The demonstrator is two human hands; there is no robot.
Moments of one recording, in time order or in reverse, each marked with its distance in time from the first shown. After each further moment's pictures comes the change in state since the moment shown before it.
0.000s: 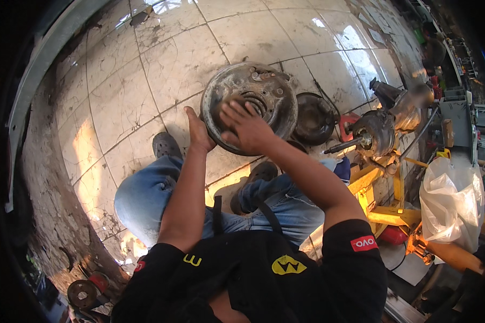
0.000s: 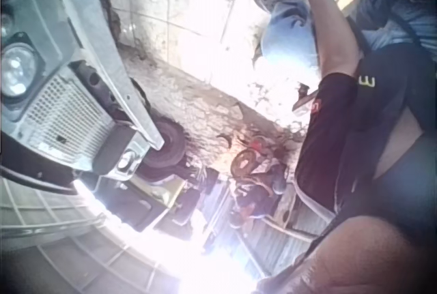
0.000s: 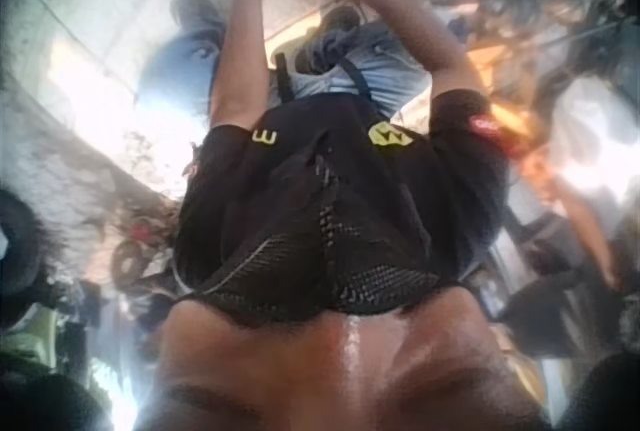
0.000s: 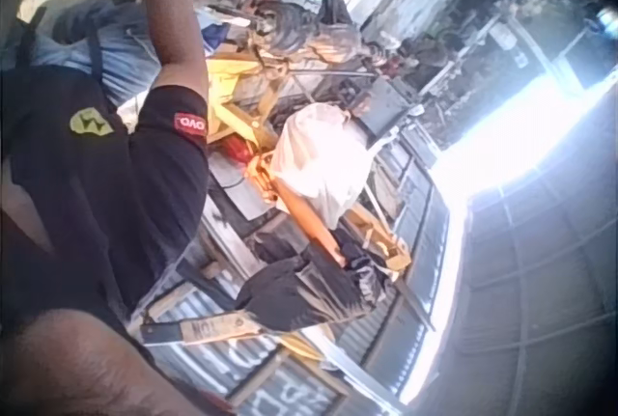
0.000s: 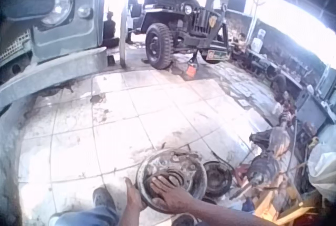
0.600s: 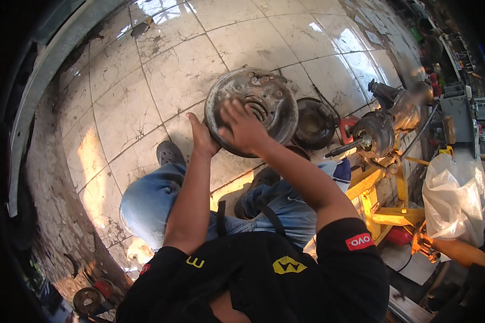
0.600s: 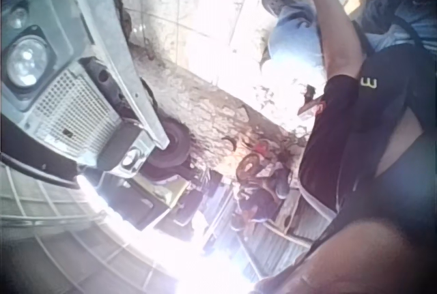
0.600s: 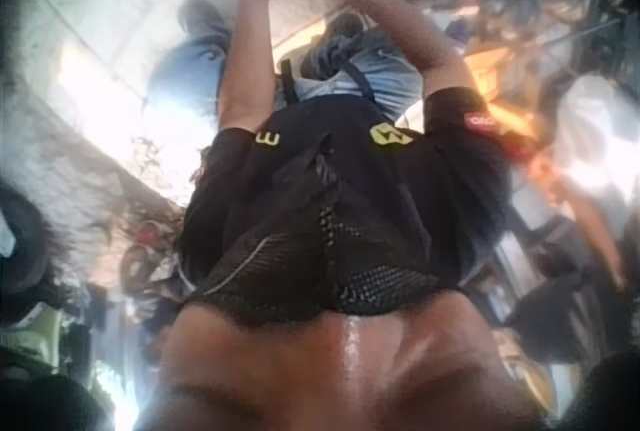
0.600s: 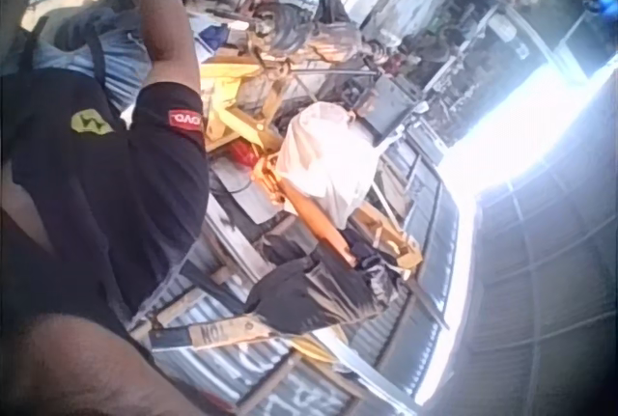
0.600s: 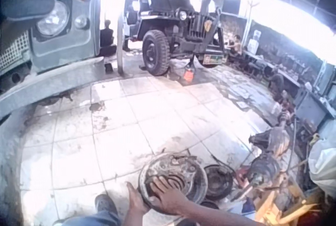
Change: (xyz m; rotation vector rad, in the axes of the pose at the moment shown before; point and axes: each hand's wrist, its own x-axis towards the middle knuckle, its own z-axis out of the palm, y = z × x) left_hand 0.018 -0.004 -0.007 -0.003 -0.041 0.027; right_hand 0.014 -0.002 0.012 0.033 0.156 0.119
